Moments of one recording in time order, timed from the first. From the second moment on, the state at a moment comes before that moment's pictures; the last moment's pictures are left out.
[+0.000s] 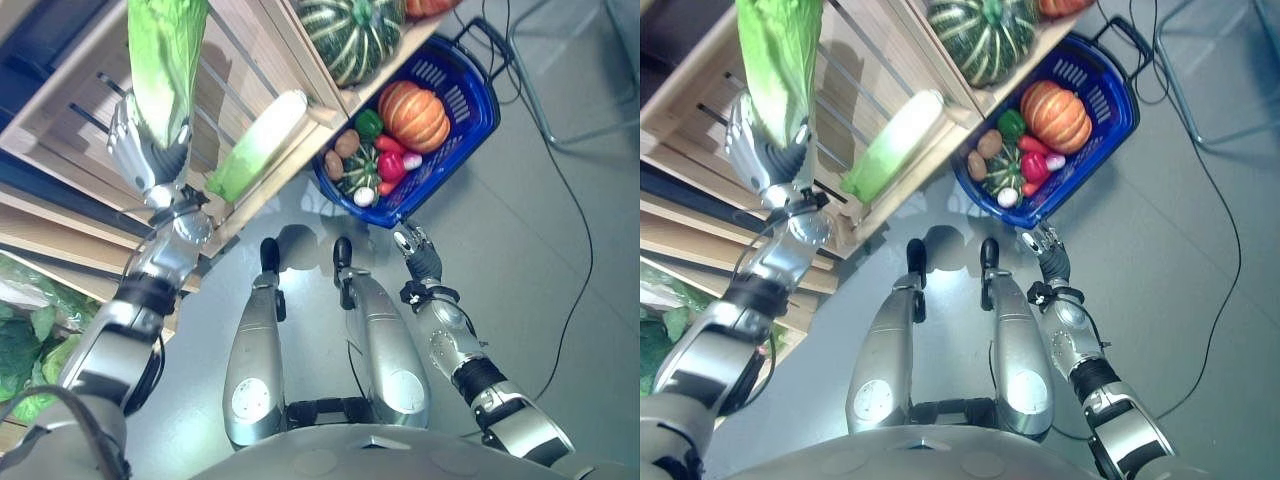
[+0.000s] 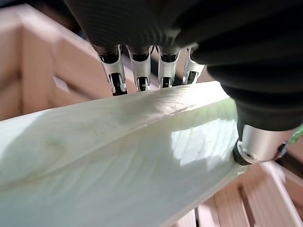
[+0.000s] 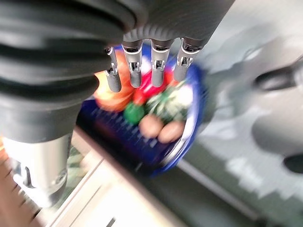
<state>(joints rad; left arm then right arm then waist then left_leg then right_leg) -0.45 0.59 -0.32 0.42 0.28 0.02 1.05 -0.16 -0.26 0.36 0.56 0.76 -0.36 -0.10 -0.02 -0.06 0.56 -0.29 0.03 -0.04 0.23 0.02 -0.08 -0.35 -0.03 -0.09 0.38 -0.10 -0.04</state>
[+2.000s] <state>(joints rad) -0.12 0.56 -0.58 -0.07 -0.15 -0.24 0.08 -0.08 -0.50 0.45 0.02 0.64 -0.26 0.22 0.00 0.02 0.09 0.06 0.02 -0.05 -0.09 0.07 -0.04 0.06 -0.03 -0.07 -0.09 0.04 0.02</state>
